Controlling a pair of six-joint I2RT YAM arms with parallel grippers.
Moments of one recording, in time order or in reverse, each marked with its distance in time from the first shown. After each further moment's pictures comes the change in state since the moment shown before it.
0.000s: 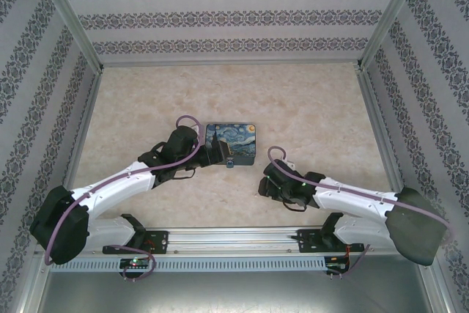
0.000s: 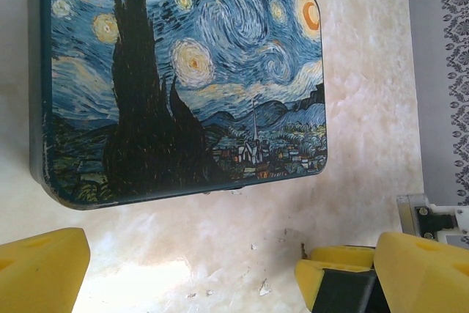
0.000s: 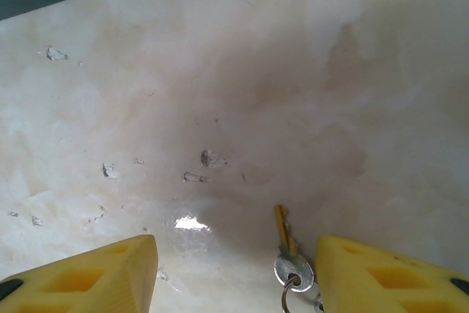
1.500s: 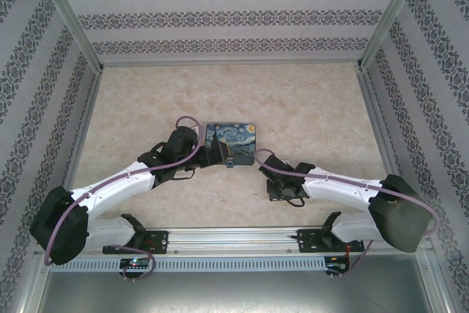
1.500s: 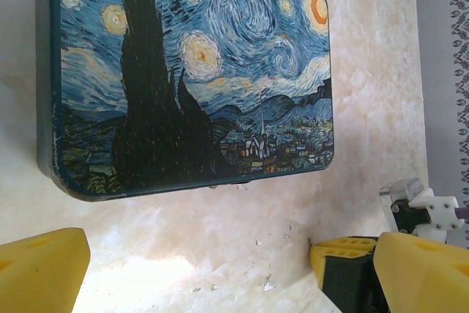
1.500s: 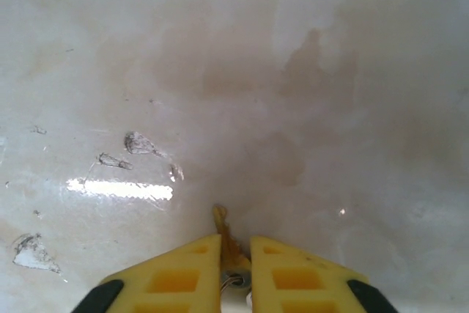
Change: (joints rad) left arm 0.000 -0.003 0.000 -0.019 0.000 0.001; right arm -0.022 0.148 0.102 -0.165 0.022 -0.286
